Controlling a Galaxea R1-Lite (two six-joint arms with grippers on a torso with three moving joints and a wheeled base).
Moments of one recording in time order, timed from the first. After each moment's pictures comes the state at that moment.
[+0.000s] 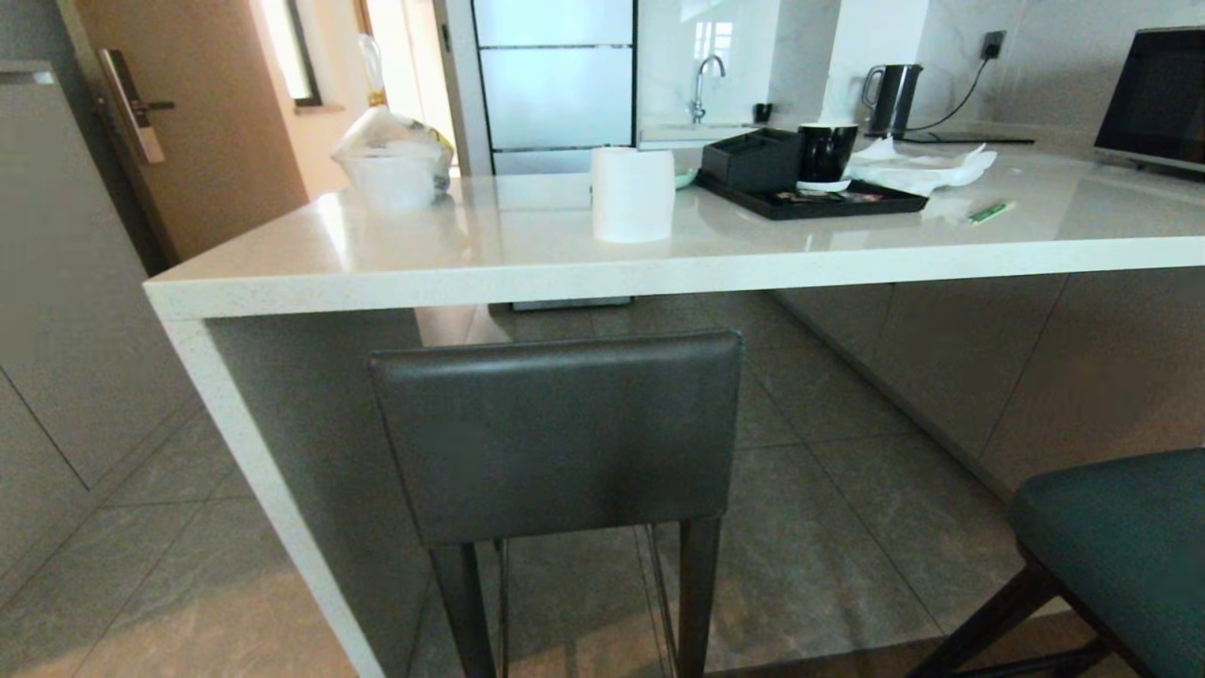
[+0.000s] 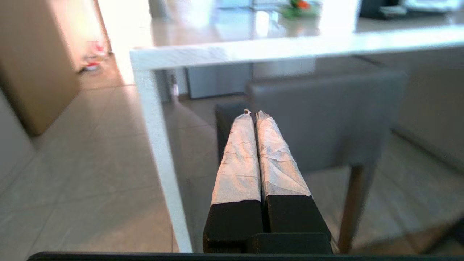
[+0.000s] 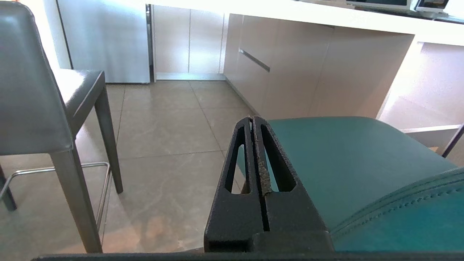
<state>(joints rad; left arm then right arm) 0.01 0.25 -0.68 0.26 -0.18 0.02 0.00 0.00 -0.28 0.10 -0.15 -0.18</state>
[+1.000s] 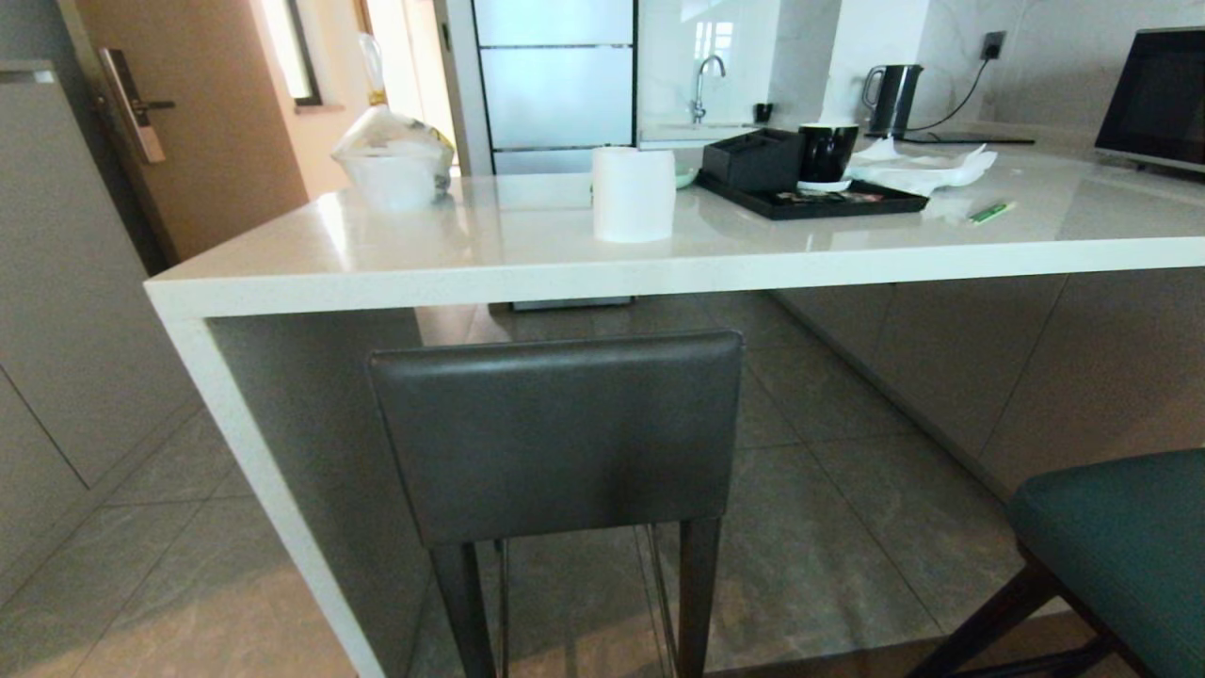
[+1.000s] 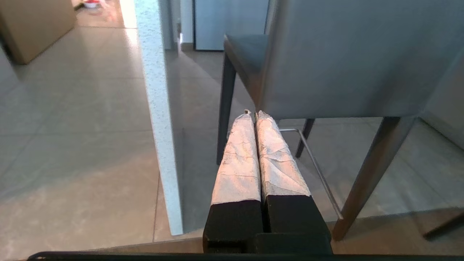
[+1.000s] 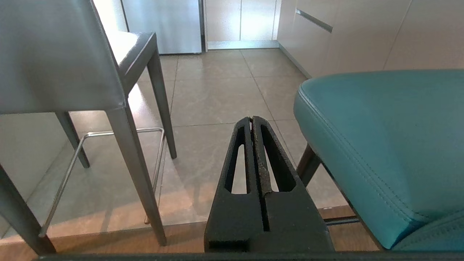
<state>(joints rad) 0.00 0.00 -0.01 -0.05 -0.08 -0.08 0.00 0.00 0.00 -0.06 0.01 -0.05</state>
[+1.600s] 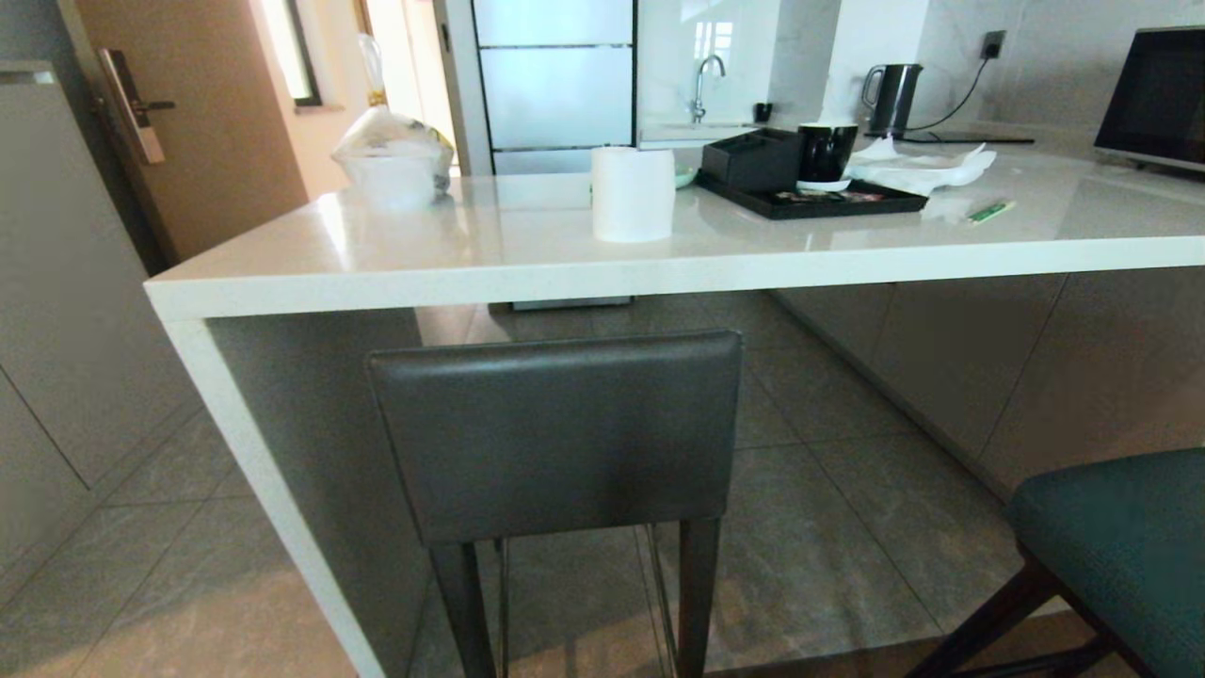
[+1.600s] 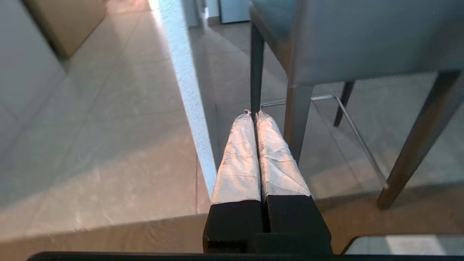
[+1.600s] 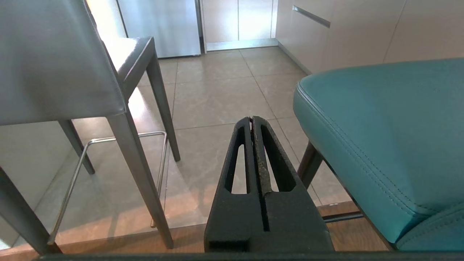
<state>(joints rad) 0.00 0.00 -0.04 0.10 -0.03 0.09 0.00 0.00 0.00 -0.06 -0.01 -0.01</state>
